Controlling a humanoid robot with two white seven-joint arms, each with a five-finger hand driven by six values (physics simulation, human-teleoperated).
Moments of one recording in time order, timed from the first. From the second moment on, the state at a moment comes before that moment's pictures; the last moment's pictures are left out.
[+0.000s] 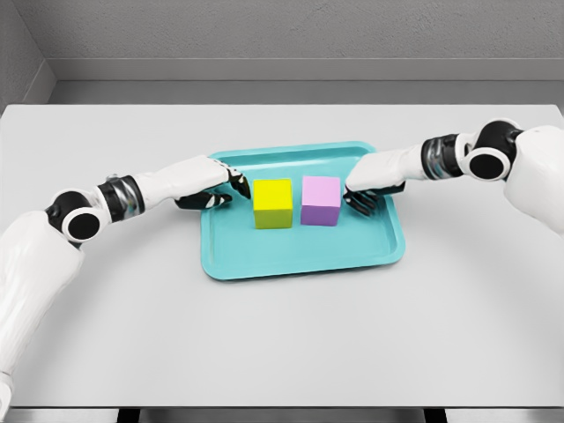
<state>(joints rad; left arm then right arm) -0.57 0.38 -0.46 -1.14 -0.53 -0.61 -0.48 -1.05 -0.55 1.16 -1.04 0.36 -0.61 0.61</state>
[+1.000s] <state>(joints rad) -0.57 0.36 -0.47 -1.14 -0.53 -0.61 -0.49 -1.06 -0.53 1.16 -1.03 0.37 -0.61 0.61</state>
